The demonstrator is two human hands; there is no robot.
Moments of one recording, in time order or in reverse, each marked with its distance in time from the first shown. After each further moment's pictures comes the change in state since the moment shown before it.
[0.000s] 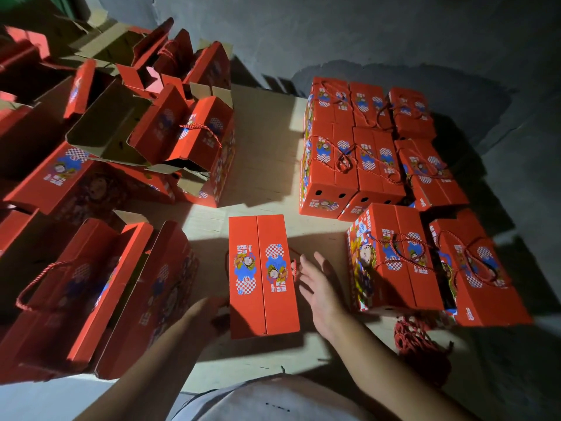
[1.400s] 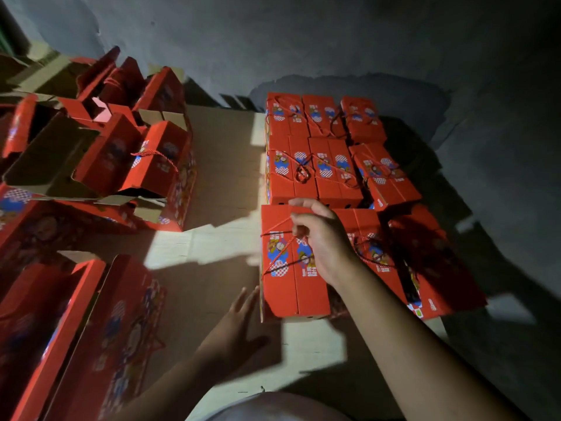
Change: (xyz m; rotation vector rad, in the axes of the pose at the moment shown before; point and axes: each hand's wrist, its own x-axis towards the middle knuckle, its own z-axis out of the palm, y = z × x) left_hand -0.014 -0.037 0.067 1.632 -0.252 1.025; right_hand -0.006 -0.156 -0.007 -0.225 -0.026 -0.383
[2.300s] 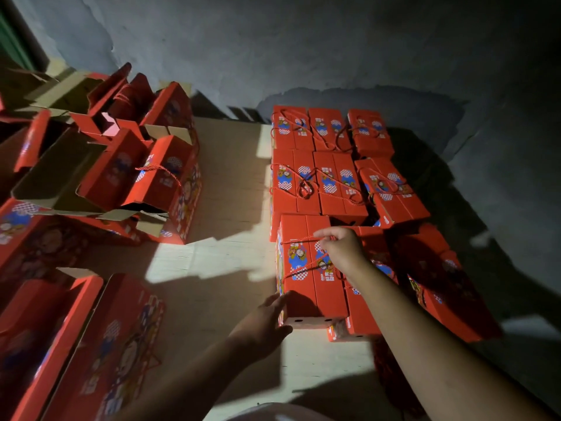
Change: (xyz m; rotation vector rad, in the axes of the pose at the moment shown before) left_hand 0.077 0.047 0.001 0.009 -0.064 0.001; right_hand 0.071 0.036 -0.066 -0.536 0.062 0.083
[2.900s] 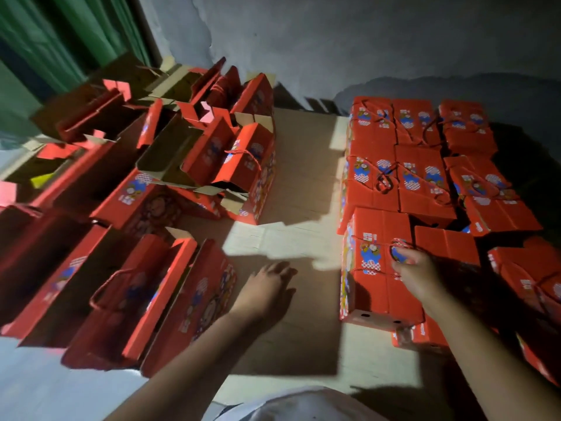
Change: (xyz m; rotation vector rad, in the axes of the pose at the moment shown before) left_hand -0.086 -0.040 -0.090 0.317 0.274 -0.174; right_hand -0.008 0.048 0.034 -0.023 -0.001 0.081
